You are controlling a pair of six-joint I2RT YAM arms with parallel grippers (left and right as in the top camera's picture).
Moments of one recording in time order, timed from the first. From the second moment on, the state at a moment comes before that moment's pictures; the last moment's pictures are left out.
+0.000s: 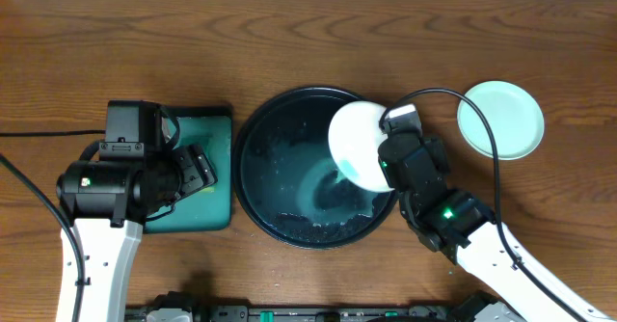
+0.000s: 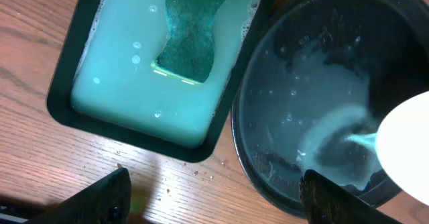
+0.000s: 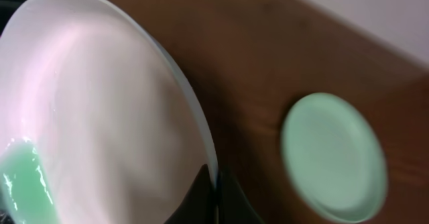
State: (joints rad) left arm -0.03 1.12 1.18 -1.28 0.07 -0.48; right arm 0.64 1.17 0.76 -0.34 0.62 0.02
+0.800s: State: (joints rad) left arm -0.03 1.12 1.18 -1.28 0.07 -0.48; right arm 0.93 1.18 0.77 0.13 1.14 -0.91
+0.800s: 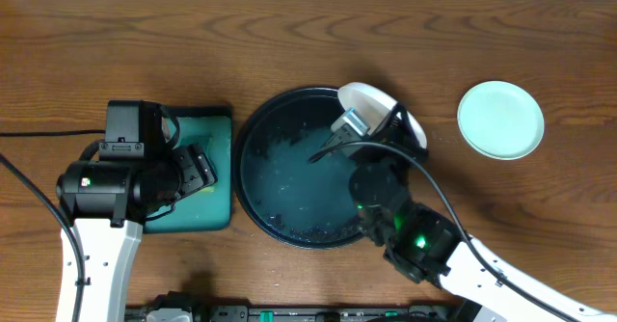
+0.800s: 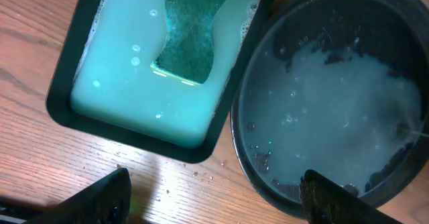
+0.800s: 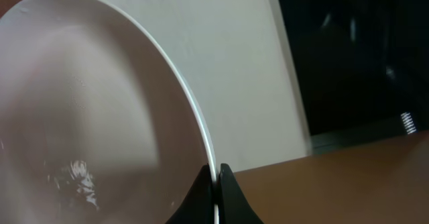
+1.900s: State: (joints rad) left arm -0.03 1.12 1.18 -1.27 0.07 -0.48; right arm 1.06 1.36 0.79 0.38 1.31 -0.81
